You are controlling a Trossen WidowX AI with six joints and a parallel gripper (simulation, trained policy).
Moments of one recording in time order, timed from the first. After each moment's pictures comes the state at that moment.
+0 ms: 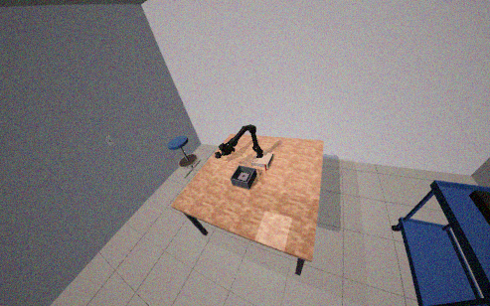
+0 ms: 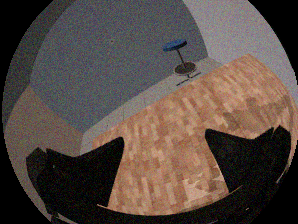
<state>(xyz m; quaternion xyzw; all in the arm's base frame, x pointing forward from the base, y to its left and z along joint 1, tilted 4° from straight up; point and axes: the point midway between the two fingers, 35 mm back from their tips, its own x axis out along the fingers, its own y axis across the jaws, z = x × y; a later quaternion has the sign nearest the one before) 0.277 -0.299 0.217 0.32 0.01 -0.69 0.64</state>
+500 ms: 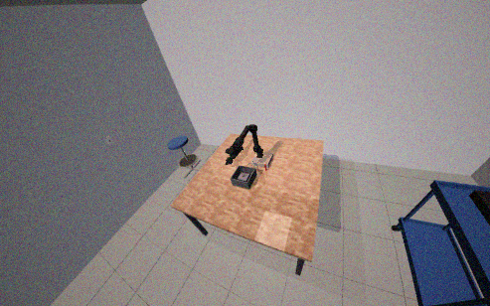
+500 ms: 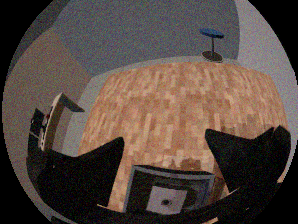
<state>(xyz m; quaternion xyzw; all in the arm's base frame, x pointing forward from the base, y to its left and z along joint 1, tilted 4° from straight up) 0.332 -0.170 0.204 0.29 0.21 -0.57 0.74</state>
